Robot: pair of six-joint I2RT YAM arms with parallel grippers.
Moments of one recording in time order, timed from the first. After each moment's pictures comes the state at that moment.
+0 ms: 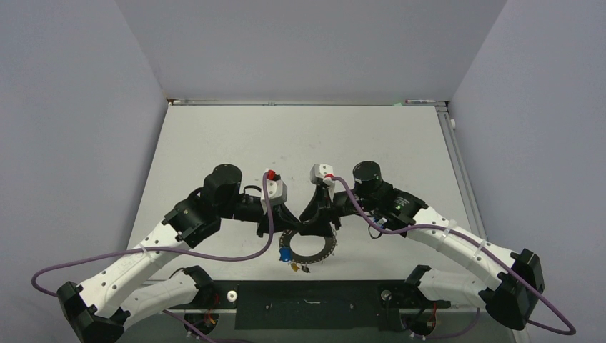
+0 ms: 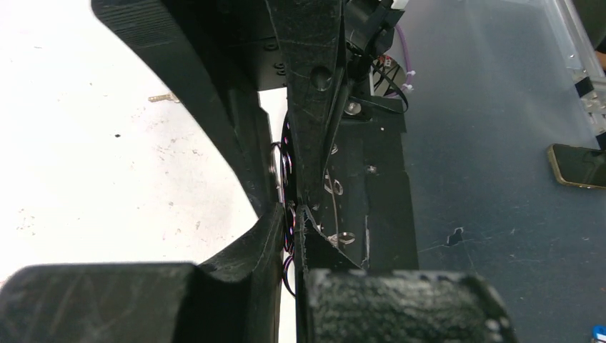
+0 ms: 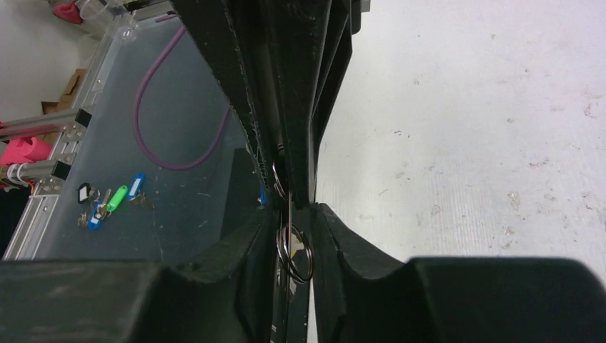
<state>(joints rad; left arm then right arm) -0.78 0.91 0.90 -0.37 0.77 0.09 0.83 1.11 0.87 -0.12 -0.87 0.05</state>
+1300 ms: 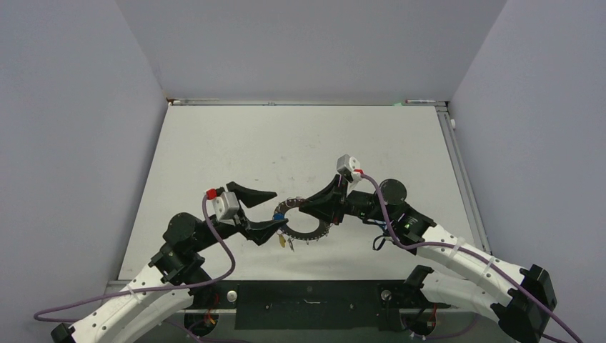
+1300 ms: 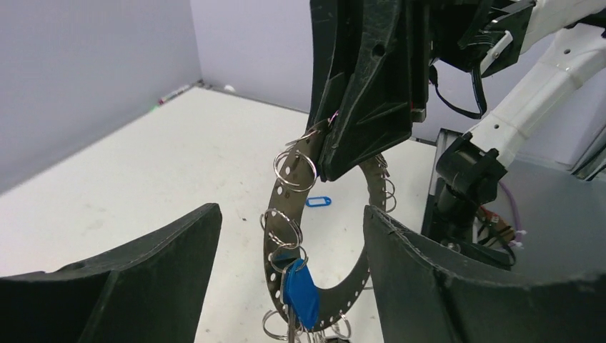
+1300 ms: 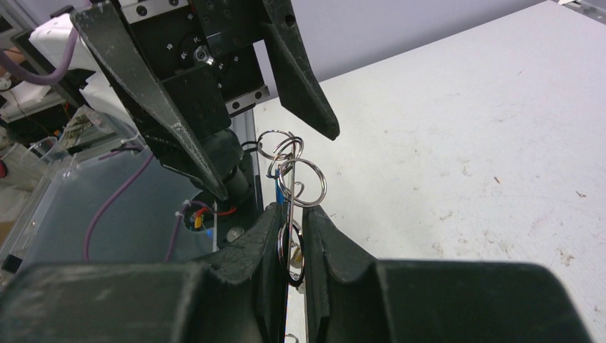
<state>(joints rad) -0.77 0.48 0.46 0.20 0.36 -0.19 0.83 0.94 0.66 0.35 -0.56 0.33</state>
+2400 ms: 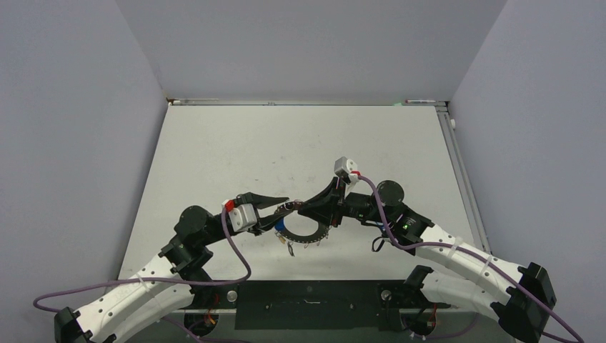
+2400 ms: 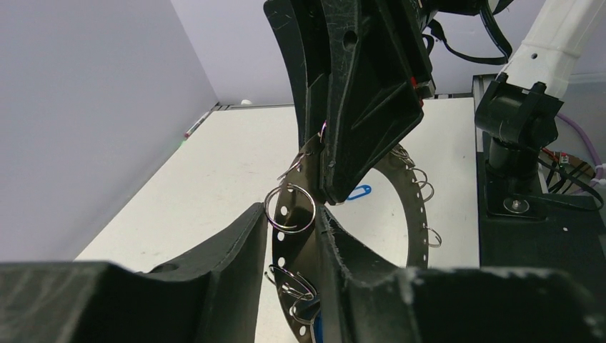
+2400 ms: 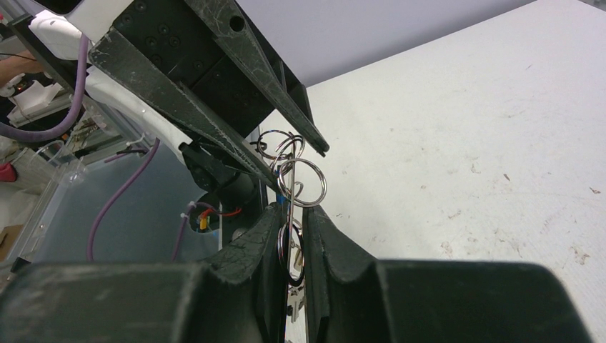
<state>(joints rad) -0.81 0.60 0.46 0.34 0.44 0.15 0.85 0.95 0.64 0.36 -0.55 0.34</state>
